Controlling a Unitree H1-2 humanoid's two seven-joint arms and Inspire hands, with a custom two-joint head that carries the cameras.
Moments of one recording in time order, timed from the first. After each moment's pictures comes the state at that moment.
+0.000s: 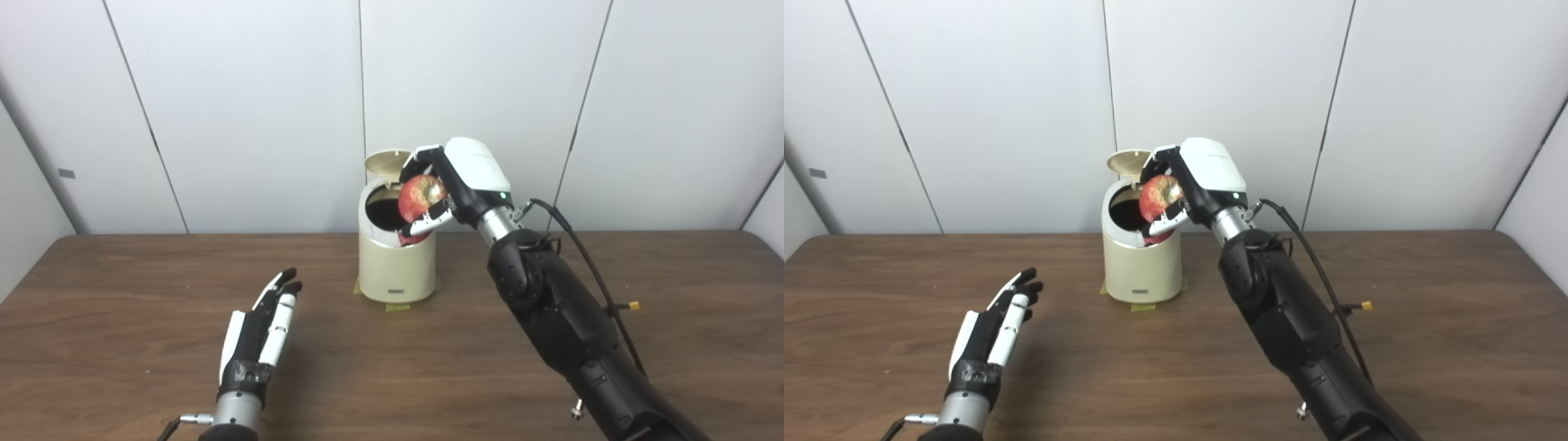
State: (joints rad) left arm -0.08 0.02 -0.03 -0.29 0.20 0.37 0.04; right arm -0.79 -0.16 0.33 0.36 -0.77 0.06 -0.09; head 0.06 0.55
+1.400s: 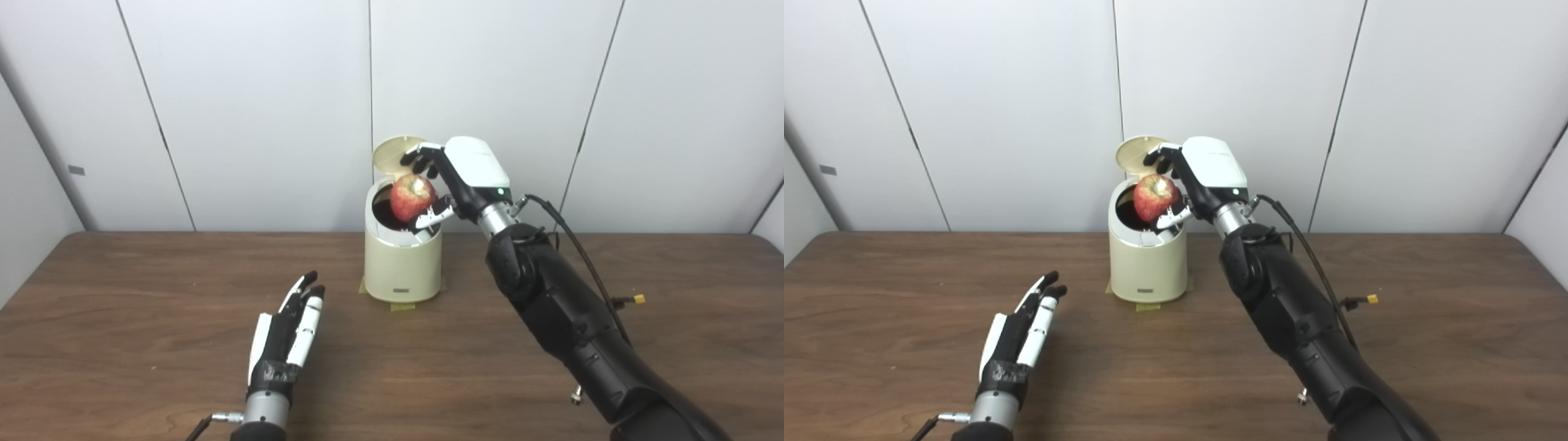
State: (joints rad) left arm -0.09 -0.04 -0.06 -0.22 0.23 0.33 0.08; right arm -0.85 -0.16 0.36 0.53 -0.80 0.03 -0.18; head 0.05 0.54
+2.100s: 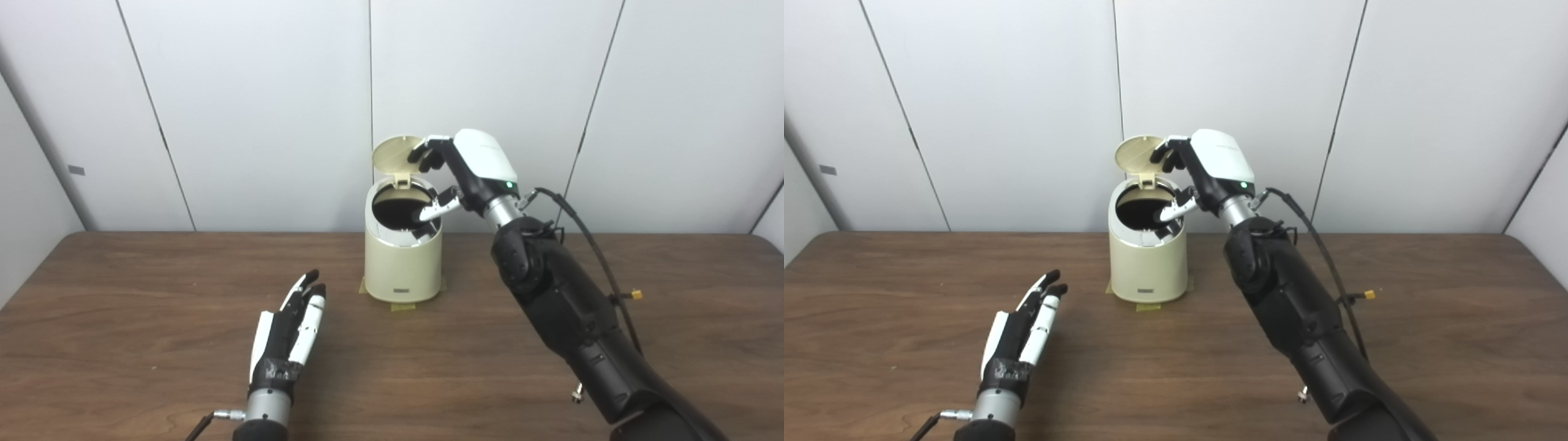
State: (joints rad) left arm -0.10 -0.04 -0.06 -0.21 0.24 0.33 0.08; right arm -0.83 -0.15 0.24 0.43 -0.67 0.04 -0.14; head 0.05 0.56
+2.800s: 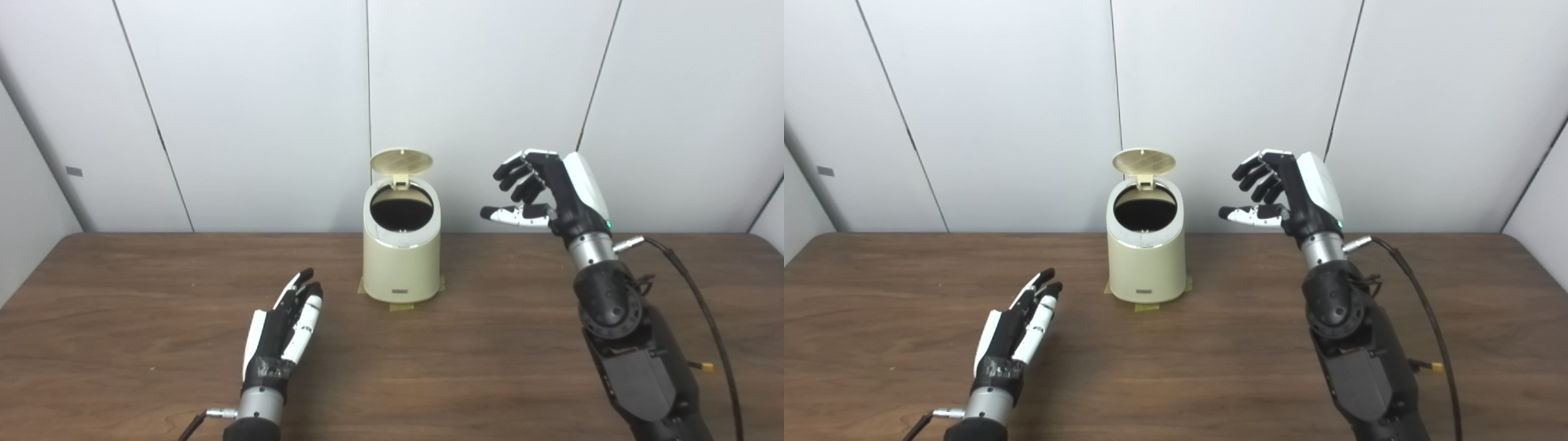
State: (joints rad) left arm -0.10 -0.02 -0.03 -0.21 0.18 0.33 0.06; right arm -0.53 -0.21 0.06 0.02 -0.48 0.19 -0.06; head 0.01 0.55
